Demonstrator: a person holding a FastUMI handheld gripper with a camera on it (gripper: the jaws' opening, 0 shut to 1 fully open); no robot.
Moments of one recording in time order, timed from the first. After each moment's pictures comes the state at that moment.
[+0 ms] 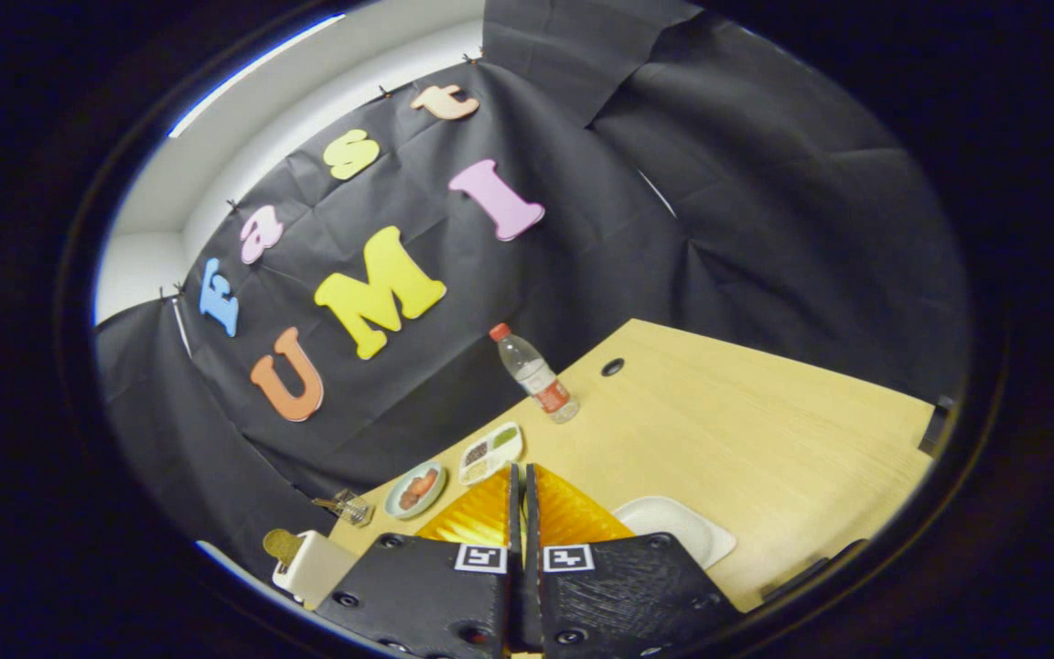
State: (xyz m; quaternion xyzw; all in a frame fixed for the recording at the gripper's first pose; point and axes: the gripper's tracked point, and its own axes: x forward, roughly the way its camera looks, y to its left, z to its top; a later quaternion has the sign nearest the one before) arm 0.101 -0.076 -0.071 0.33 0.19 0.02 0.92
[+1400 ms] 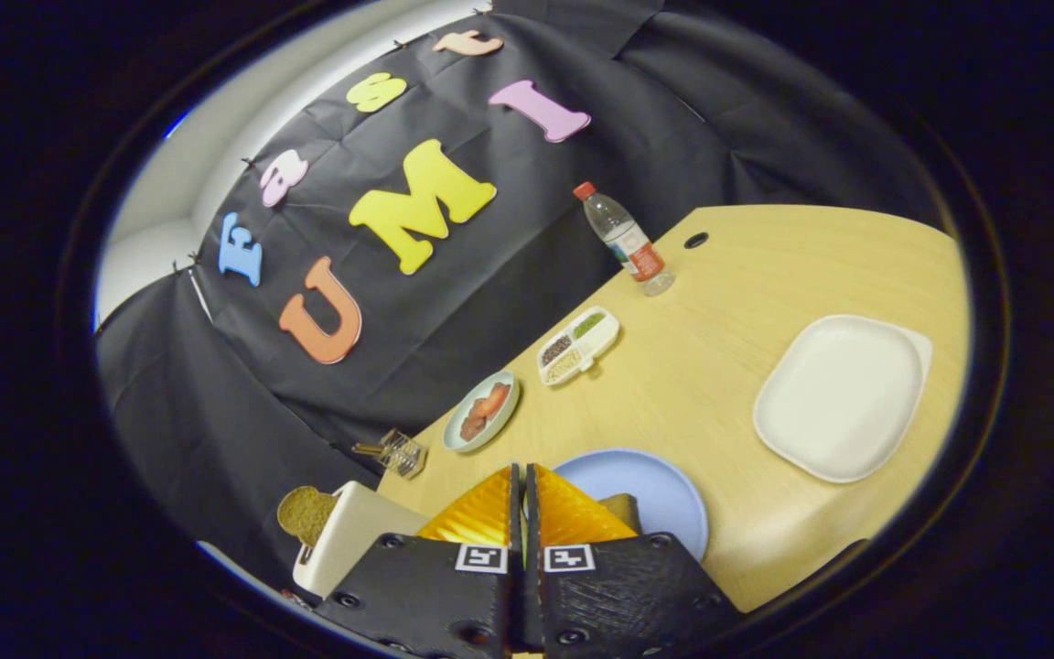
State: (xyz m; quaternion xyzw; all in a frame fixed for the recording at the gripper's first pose) arm 0.103 0.101 -0.158 0.36 0.29 0.07 0.89
